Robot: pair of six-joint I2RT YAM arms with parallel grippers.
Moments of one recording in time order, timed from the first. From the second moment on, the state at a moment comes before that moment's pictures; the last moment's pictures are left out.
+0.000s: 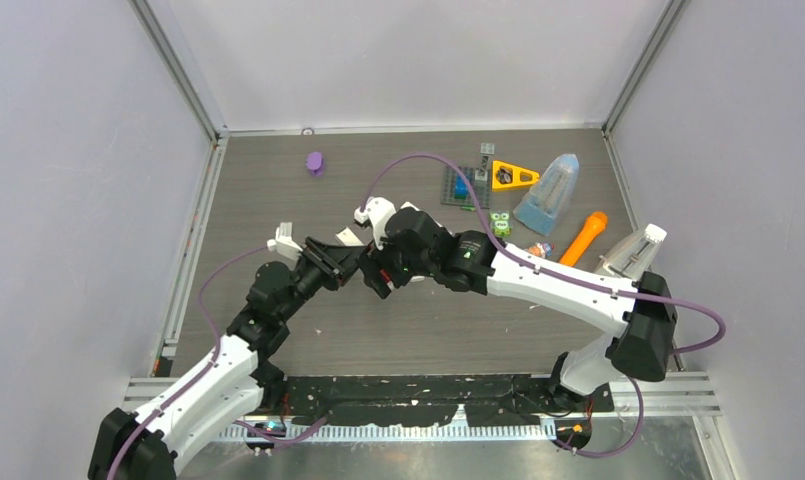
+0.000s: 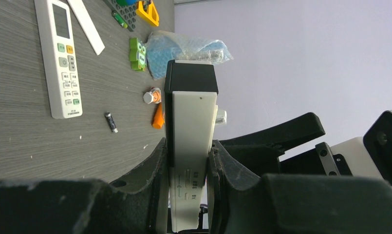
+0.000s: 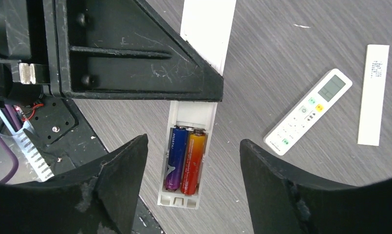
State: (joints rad) left arm -0.51 0.72 0.30 0.35 0.13 -1.39; right arm 1.08 1.49 1.32 -0.48 0.08 0.16
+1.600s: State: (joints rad) left arm -0.06 0.56 0.41 -0.38 0.06 -0.93; right arm 1.03 1.76 1.19 -0.56 -0.05 -0.16
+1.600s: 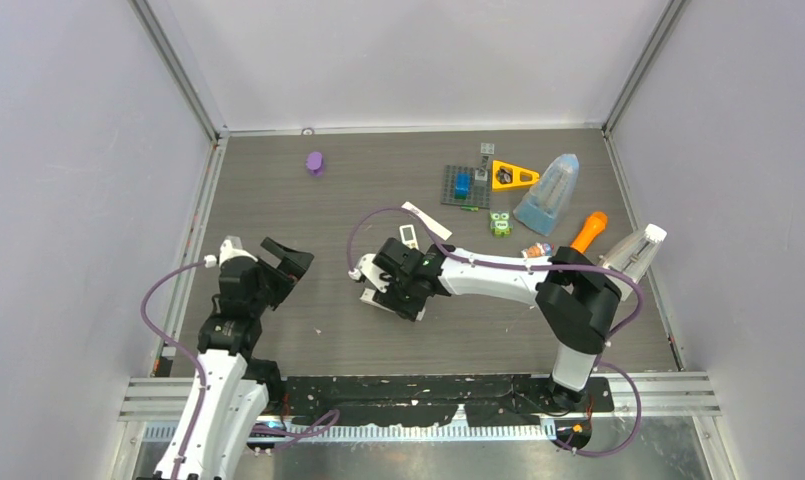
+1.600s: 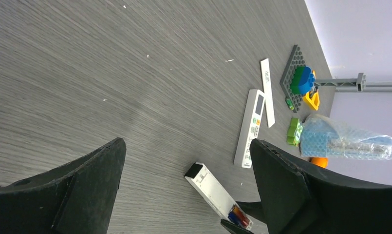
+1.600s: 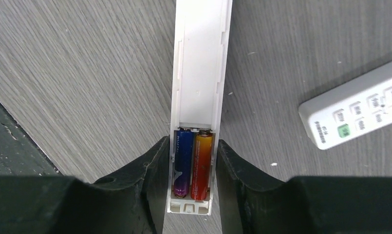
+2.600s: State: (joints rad) left arm -0.06 0.66 0.41 -0.30 0.11 -0.89; right arm 0.70 1.71 1.40 -0.52 0.08 0.11
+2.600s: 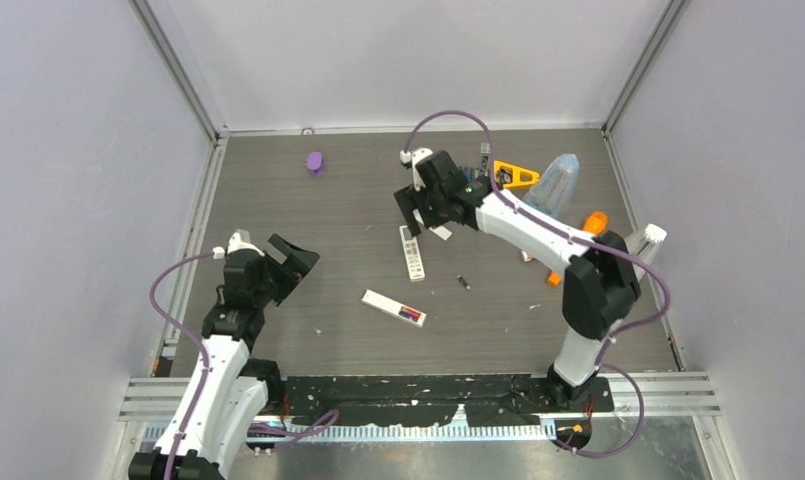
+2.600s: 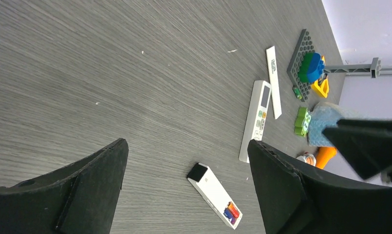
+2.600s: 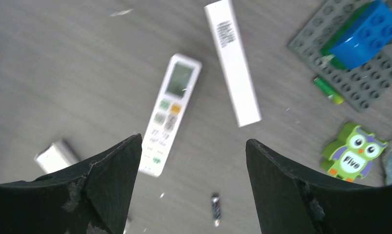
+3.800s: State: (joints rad) left arm -0.06 0.99 0.53 -0.16 0.28 -0.85; right arm 0.51 2.29 1.90 -0.96 0.00 -0.05
